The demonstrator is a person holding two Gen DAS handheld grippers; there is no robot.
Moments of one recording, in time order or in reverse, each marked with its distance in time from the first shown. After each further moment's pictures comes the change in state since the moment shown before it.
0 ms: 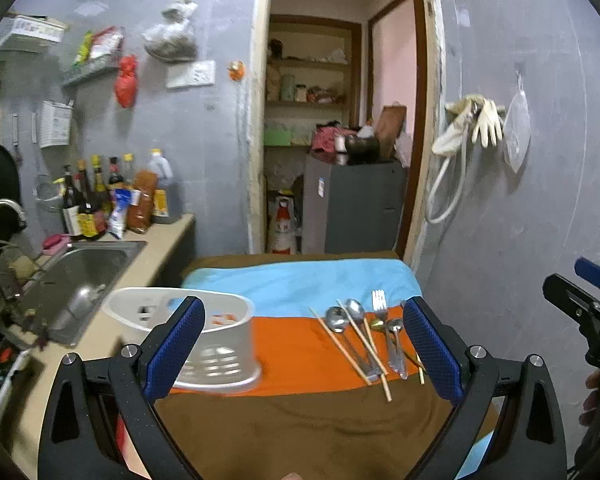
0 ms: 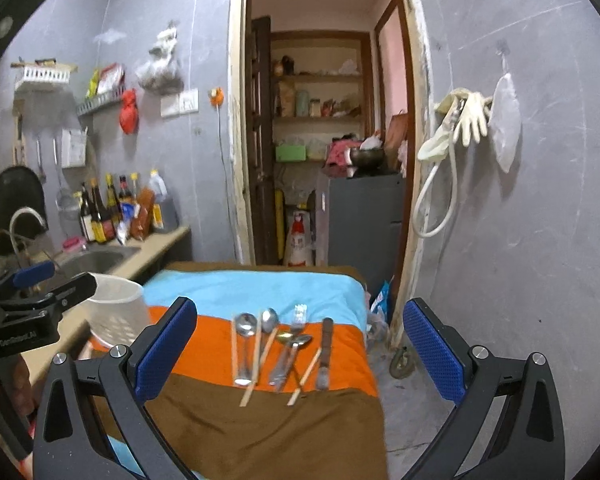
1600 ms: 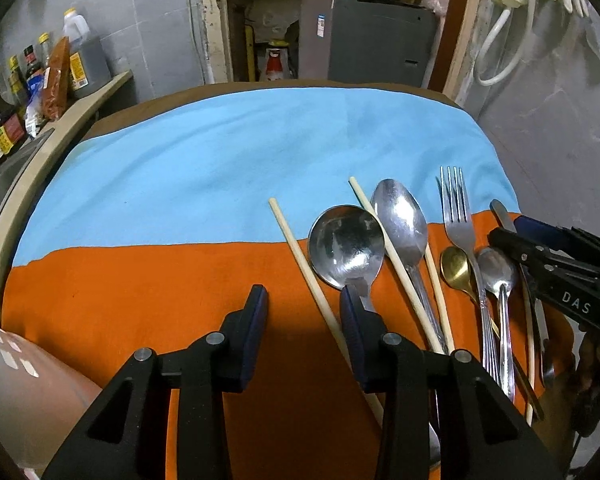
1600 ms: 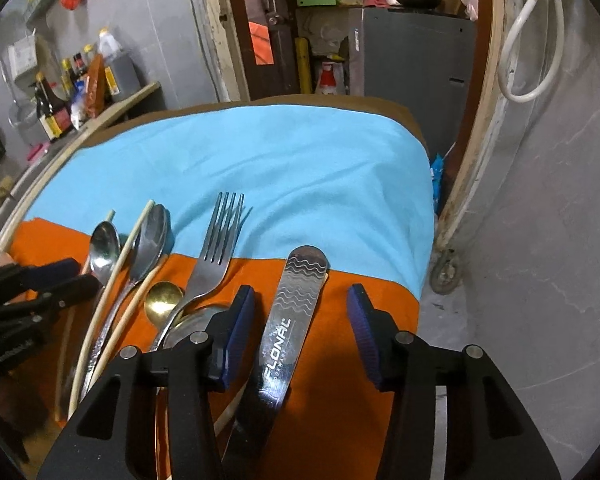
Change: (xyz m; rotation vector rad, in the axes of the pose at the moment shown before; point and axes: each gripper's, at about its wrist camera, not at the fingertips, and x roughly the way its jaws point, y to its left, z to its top) left arm 0.283 -0.004 -0.088 -0.006 0.542 0.013; right arm 0.304 -0.068 -0.078 -0.007 0.534 0.155
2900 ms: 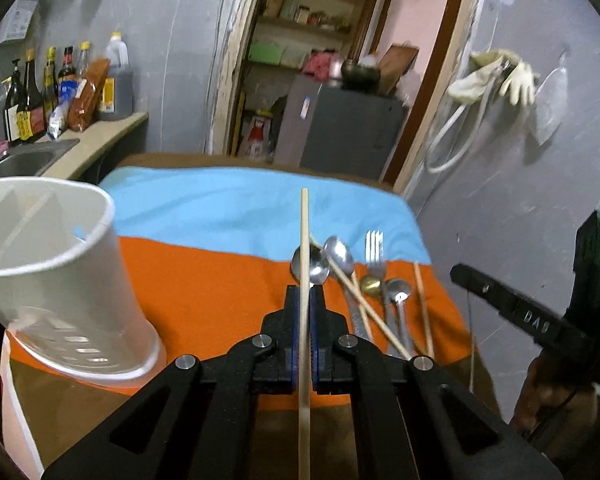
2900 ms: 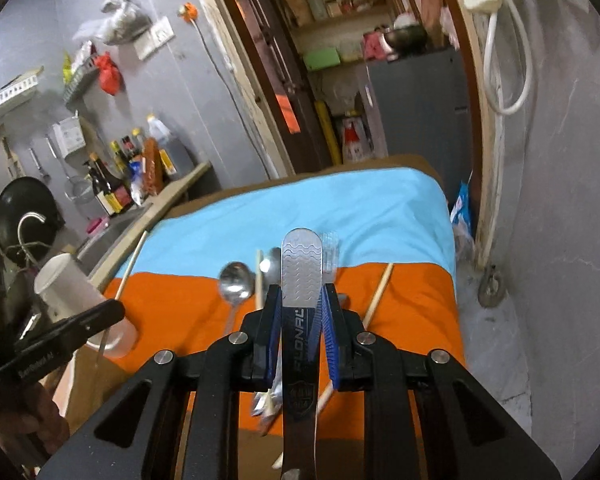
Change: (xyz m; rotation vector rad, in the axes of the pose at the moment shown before) left arm -0.126 0.019 -0.036 -0.127 -0.309 -0.188; right arm -0.104 0.037 -0.037 0.154 -0.269 0.163
